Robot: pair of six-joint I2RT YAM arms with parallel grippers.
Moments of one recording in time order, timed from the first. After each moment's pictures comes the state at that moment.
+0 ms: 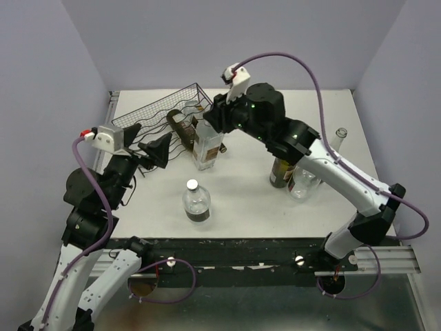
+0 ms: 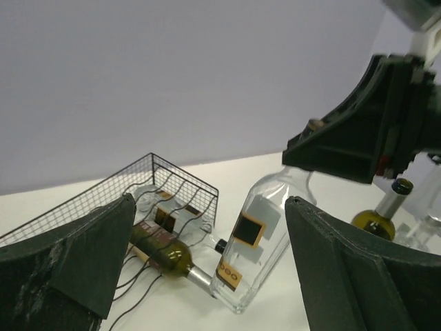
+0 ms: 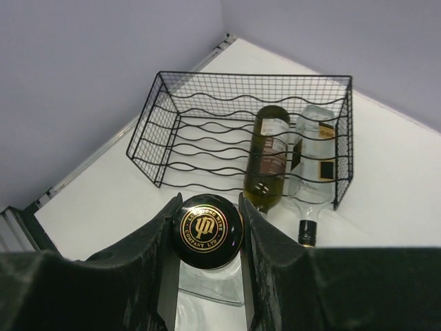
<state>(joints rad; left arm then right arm) -0.42 0.55 1.03 -0.23 -0.04 -0.14 0.94 1.61 1.78 -0.36 0.12 0.15</state>
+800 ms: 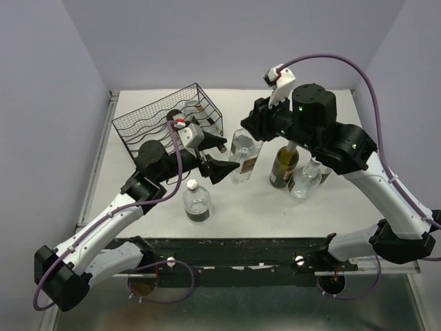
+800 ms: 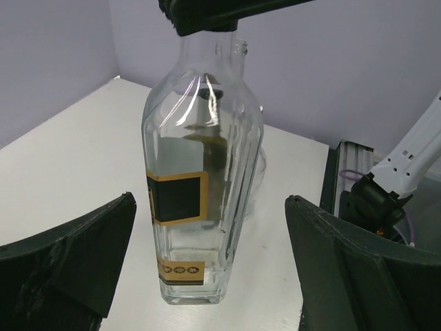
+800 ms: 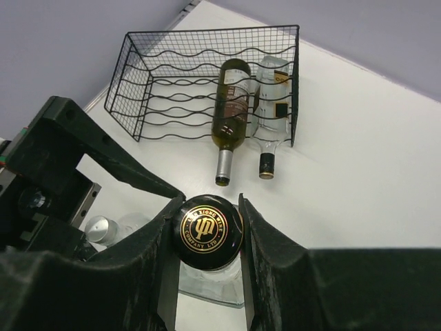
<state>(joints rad) -0.64 0.95 0.82 0.29 0.54 -0.21 0.88 1.36 1.83 -0.75 0.15 0.16</state>
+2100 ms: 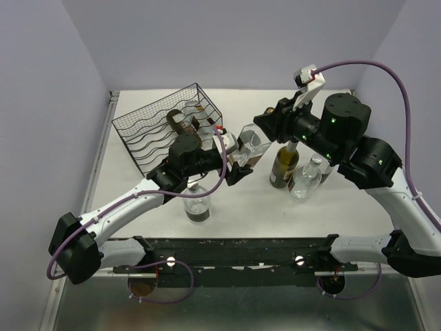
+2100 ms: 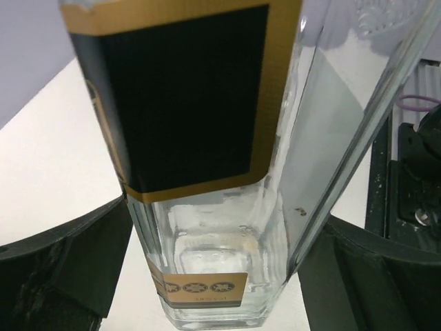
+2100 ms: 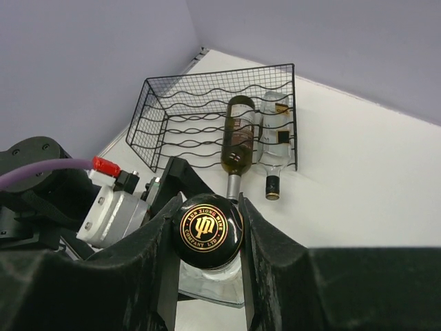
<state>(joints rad) -0.74 1.20 0.89 0.23 0.50 0.05 0.88 1.20 1.73 -0.65 0.17 0.20</state>
